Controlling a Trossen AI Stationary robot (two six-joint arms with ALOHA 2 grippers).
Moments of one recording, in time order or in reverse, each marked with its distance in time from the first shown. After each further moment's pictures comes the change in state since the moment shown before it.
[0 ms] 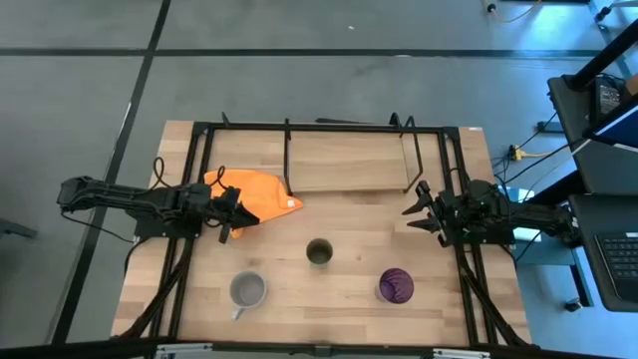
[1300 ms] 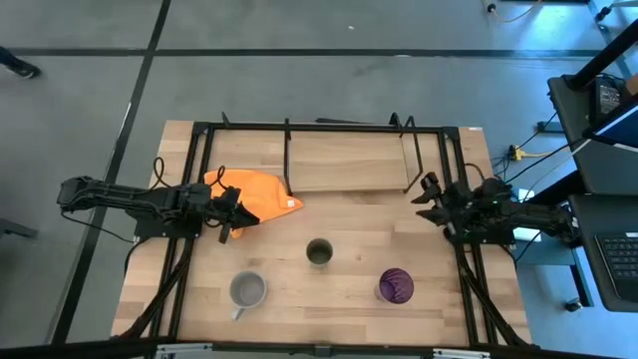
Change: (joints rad) left arm 0.000 0.000 0.000 0.000 0.000 0.000; right arm 0.000 0.000 0.017 0.307 0.071 0.106
